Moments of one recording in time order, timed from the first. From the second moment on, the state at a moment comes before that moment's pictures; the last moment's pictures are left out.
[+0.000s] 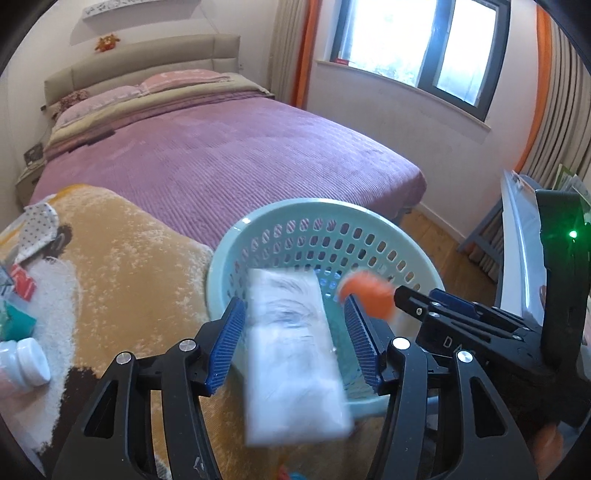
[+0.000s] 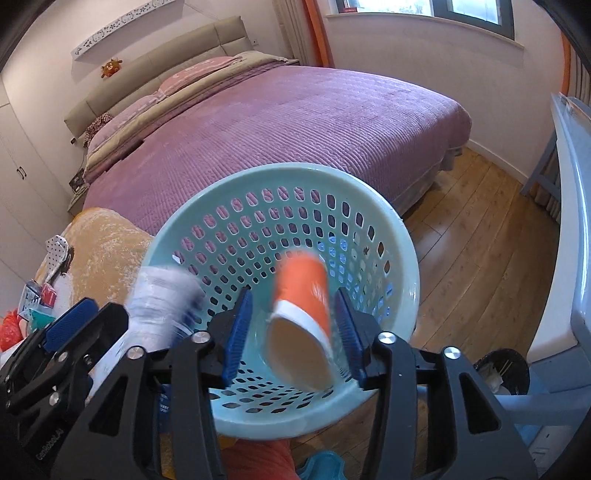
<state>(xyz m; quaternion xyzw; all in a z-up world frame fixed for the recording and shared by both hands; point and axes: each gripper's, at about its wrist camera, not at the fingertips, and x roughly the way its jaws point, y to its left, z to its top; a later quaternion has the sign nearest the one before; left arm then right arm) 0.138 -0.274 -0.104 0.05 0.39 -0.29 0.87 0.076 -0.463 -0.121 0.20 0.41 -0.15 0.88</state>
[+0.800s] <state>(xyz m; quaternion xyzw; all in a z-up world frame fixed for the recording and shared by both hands) 0.066 -0.132 -0.017 -0.01 0.29 -0.16 0.94 0.056 -0.334 -0.034 0.11 0.30 -0.02 0.95</state>
